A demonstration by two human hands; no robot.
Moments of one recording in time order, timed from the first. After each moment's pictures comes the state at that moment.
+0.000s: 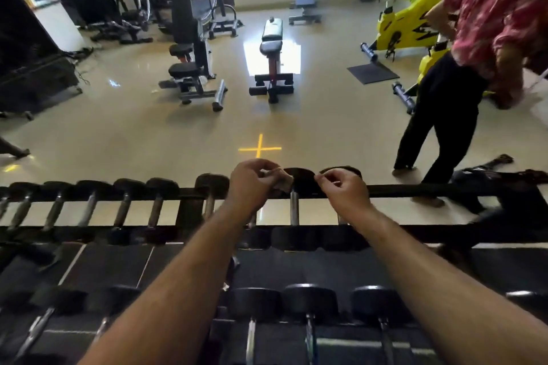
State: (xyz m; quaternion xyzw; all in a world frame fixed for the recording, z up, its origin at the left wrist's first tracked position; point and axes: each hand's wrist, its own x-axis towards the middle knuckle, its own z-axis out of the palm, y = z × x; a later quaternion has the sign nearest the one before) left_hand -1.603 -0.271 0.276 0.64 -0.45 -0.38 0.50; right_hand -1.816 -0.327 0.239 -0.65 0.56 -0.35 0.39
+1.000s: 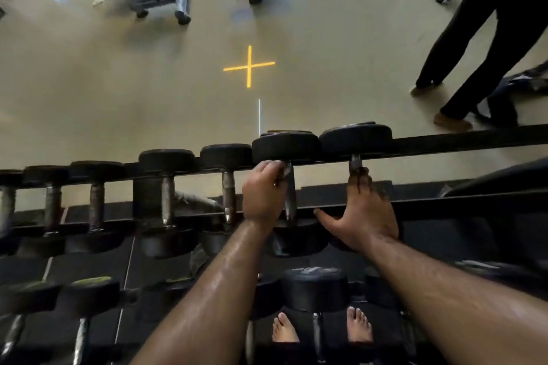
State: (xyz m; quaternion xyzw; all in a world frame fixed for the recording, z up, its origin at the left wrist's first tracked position) left_hand -1.610 -0.420 0.026 0.73 -0.59 -0.12 0.33; right_hand -1.825 -0.421 0.025 -0.74 0.65 0.04 0.17
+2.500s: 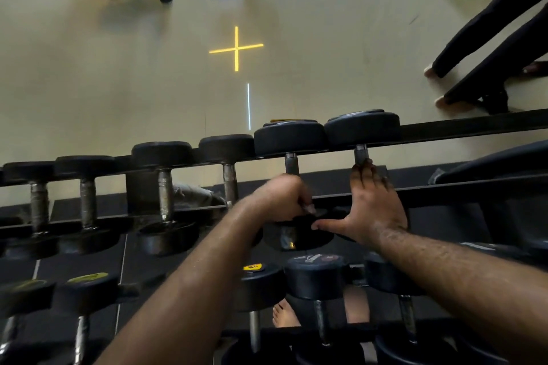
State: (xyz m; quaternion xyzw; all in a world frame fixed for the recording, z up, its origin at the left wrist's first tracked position) left_hand -1.596 -0.440 0.042 0.56 -0.73 -0.38 -0.10; right_hand -1.813 -0.420 0.047 -0.75 0.62 0.16 0.18
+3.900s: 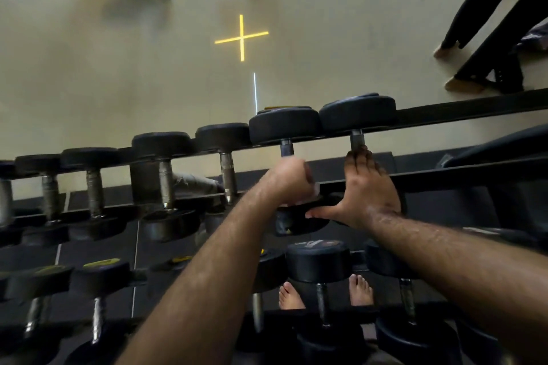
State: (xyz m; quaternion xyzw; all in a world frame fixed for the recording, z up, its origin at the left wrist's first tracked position) left_hand -1.639 -0.442 0.061 0.67 -0.65 -0.33 -0.13; right_hand -1.814 -0.419 0.056 -0.75 0.62 0.14 0.18
